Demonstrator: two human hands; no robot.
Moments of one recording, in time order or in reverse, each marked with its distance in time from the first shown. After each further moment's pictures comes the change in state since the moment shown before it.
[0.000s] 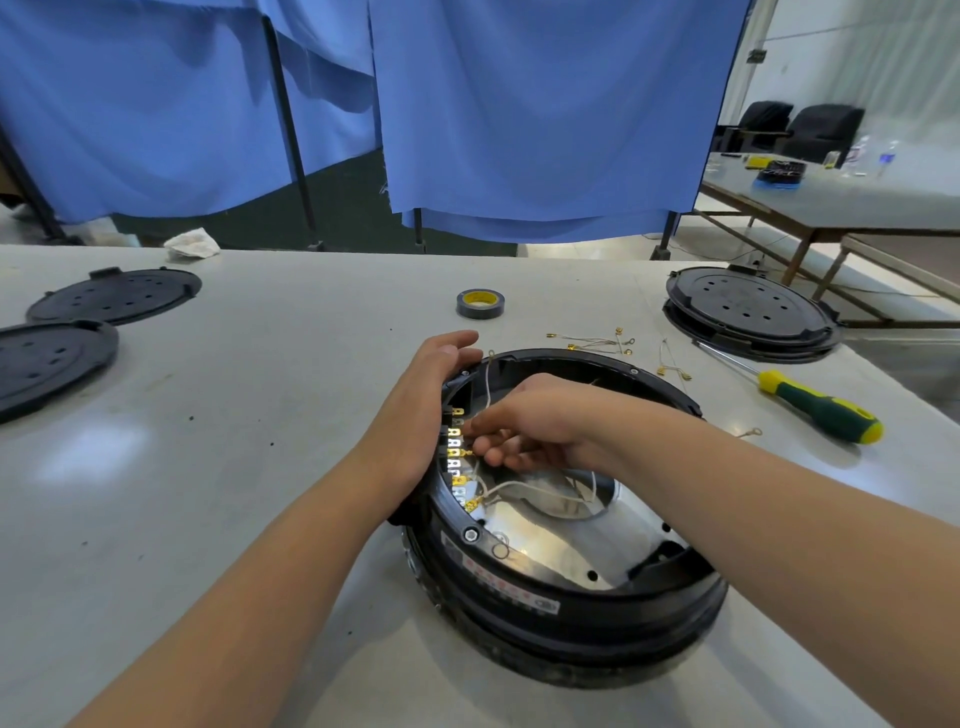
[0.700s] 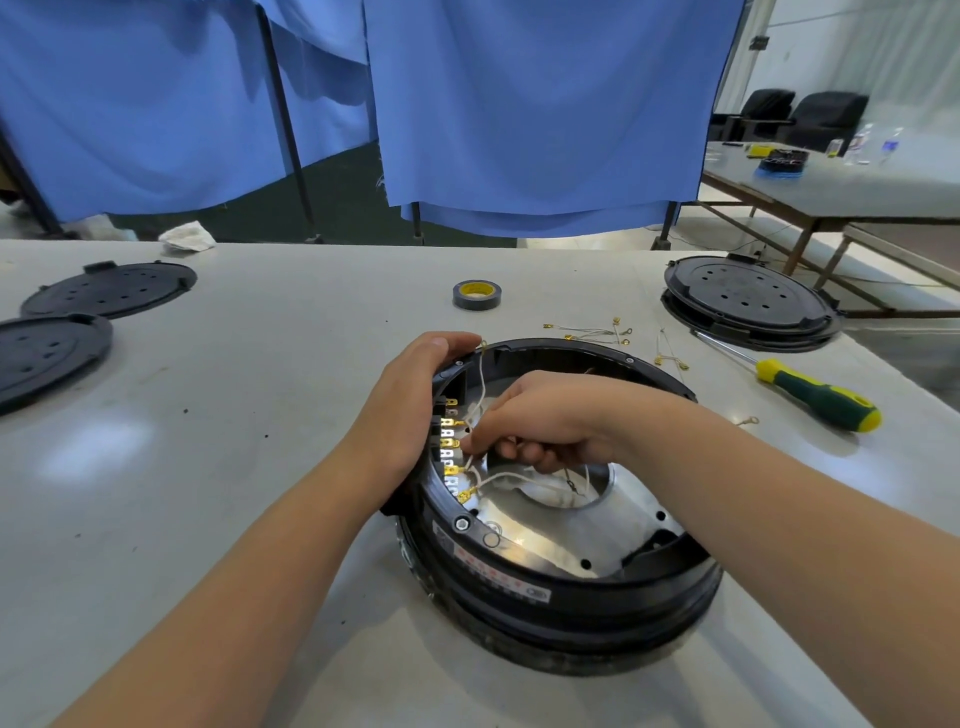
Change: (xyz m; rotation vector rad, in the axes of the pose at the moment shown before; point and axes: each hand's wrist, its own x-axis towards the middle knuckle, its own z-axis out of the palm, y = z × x) left_hand -0.001 0.001 0.000 0.007 0.035 0.004; right_hand -0.013 -0.001 -0.007 -0.334 -0.057 -0.011
